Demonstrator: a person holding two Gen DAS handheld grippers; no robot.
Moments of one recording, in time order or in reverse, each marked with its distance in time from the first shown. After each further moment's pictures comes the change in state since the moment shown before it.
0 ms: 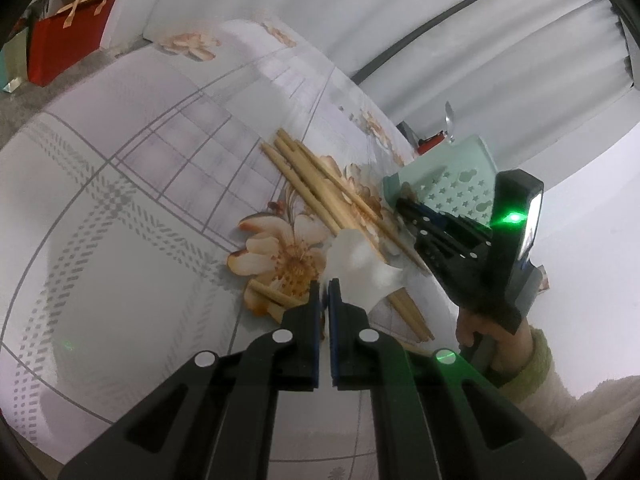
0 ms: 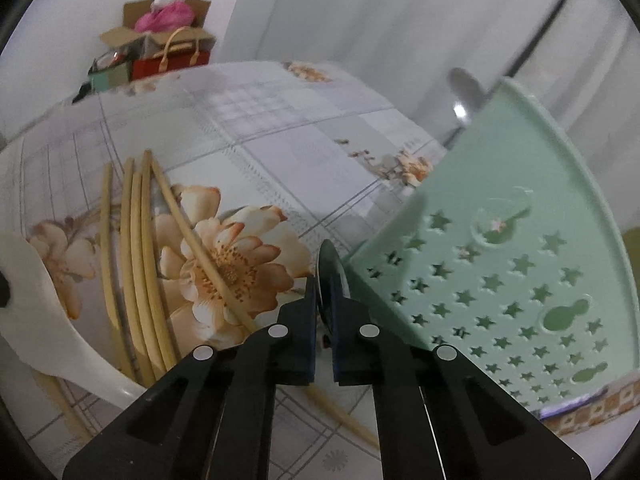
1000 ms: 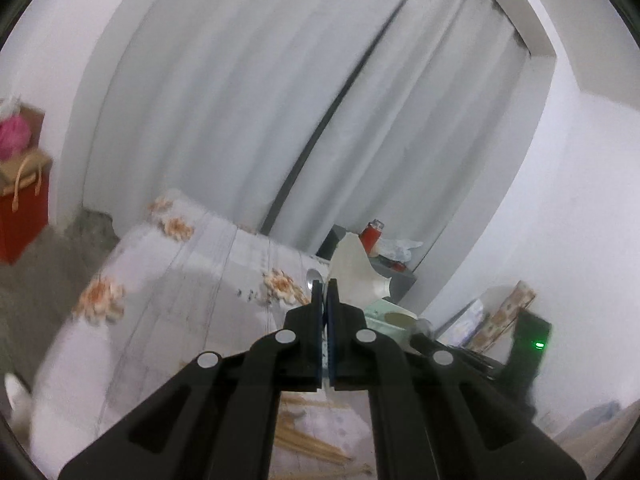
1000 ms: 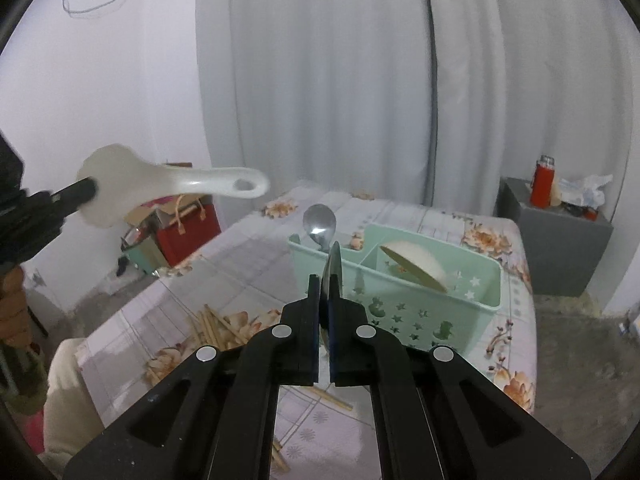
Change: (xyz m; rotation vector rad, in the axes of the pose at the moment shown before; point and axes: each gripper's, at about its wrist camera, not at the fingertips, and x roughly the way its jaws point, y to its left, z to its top) left arm -0.088 -0.135 0.089 0.372 -0.389 -0.089; right arm -0.133 -0.123 -0.027 0.451 -0.337 0.211
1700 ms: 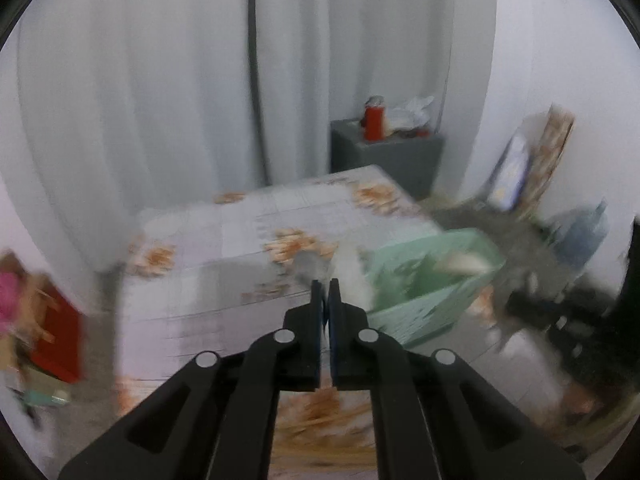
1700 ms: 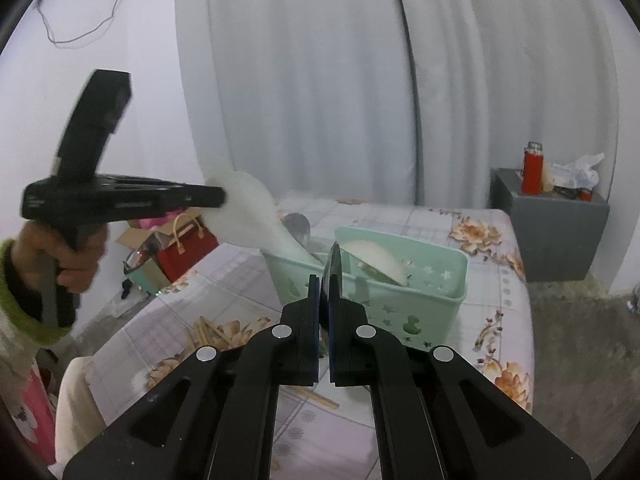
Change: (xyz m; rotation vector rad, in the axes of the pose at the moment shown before) left arm 0.161 -0.057 0.025 0.418 0.409 0.081; right arm -0.019 -0.025 -0.005 0.089 -0.034 0.005
